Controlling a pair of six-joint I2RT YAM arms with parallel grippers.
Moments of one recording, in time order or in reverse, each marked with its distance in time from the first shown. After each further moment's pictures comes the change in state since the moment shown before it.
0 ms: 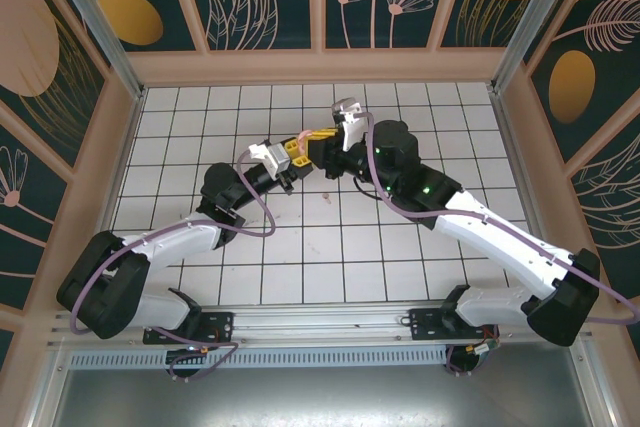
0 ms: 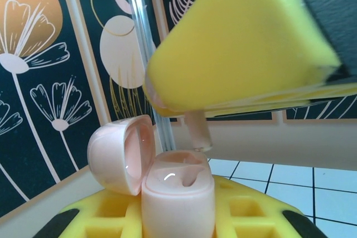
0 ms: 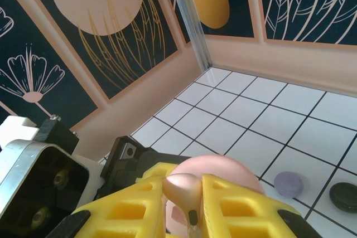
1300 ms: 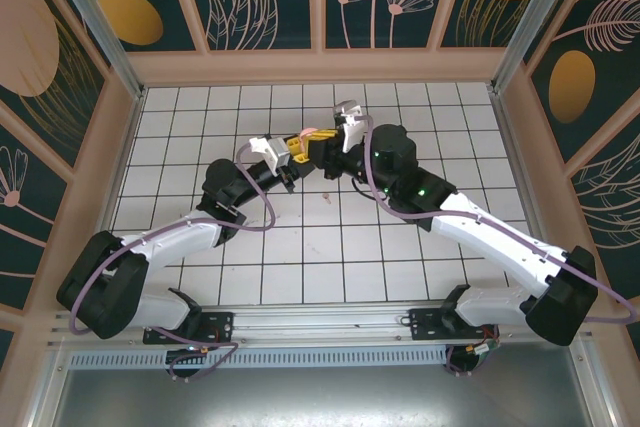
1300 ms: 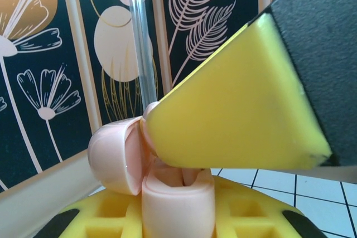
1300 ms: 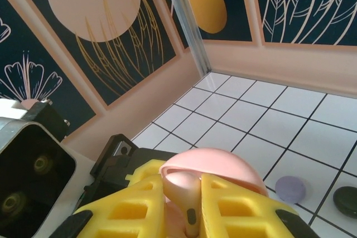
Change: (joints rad) left arm -0.003 -0.002 0.033 -0.048 -0.001 -0.097; right arm -0.012 0.007 -0.074 0.114 -0.006 0.025
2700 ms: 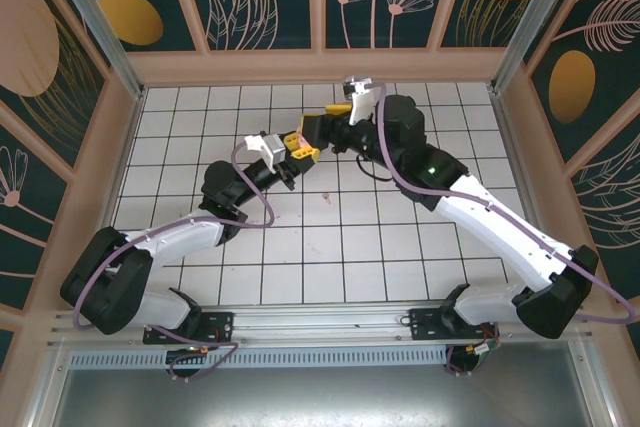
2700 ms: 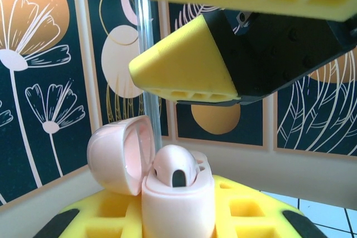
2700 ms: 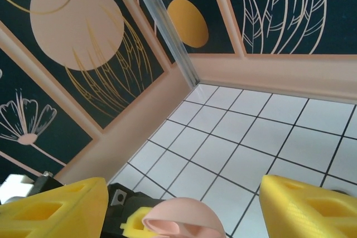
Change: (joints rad) left arm 0.000 0.028 -0.001 0.106 -0.024 -0.056; right arm -0.056 0.055 0.251 -0.216 0.013 0.078
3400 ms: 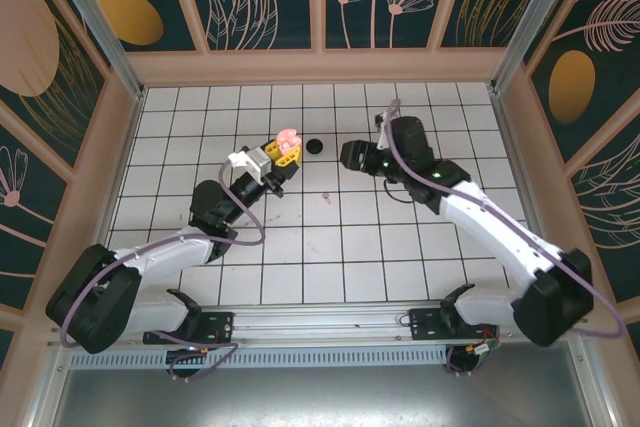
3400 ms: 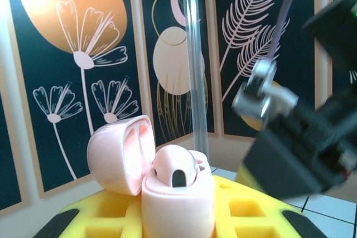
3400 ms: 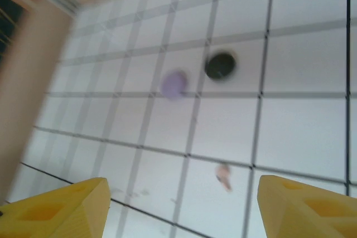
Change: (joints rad) left arm 0.000 -0.128 -0.172 0.045 -0.201 0.084; right arm -0.198 0.018 -0.274 -0.204 -0.007 0.151
